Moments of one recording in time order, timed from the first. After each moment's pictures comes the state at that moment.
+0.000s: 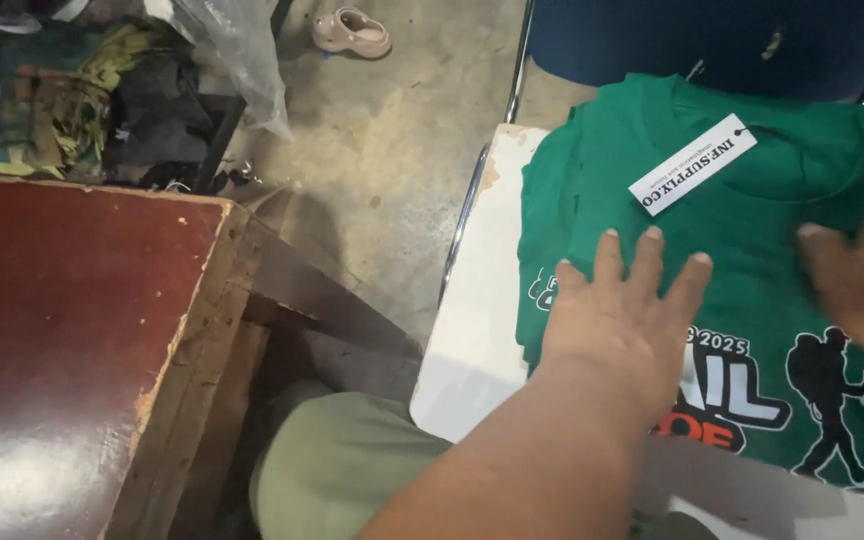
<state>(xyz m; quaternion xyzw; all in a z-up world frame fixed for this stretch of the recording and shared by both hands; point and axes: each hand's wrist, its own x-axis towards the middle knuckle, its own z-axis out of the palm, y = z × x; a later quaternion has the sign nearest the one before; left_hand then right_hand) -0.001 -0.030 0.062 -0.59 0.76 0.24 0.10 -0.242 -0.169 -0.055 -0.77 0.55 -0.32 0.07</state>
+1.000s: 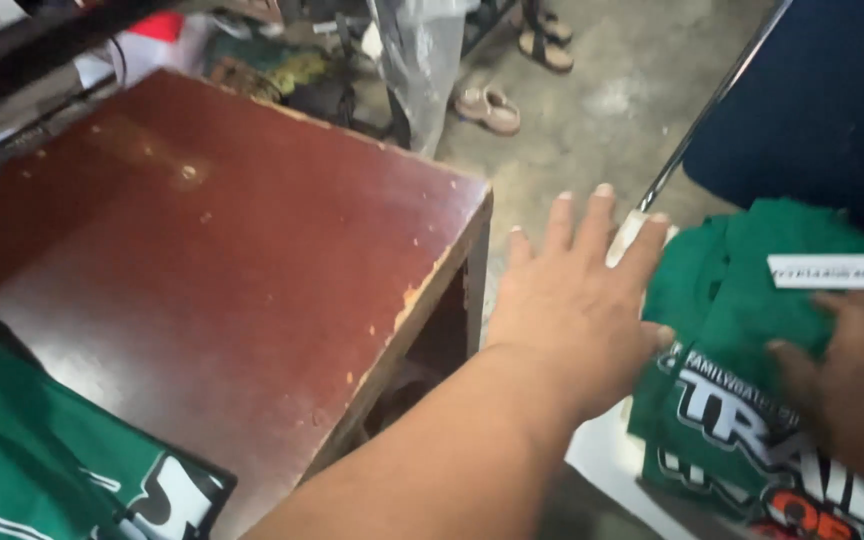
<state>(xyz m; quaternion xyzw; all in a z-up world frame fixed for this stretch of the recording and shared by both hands) 0.132 0.048 0.126 -0.75 0.66 0.04 -0.10 -0.158 -0.150 -0.078 -0.85 0.43 -0.26 -0.14</state>
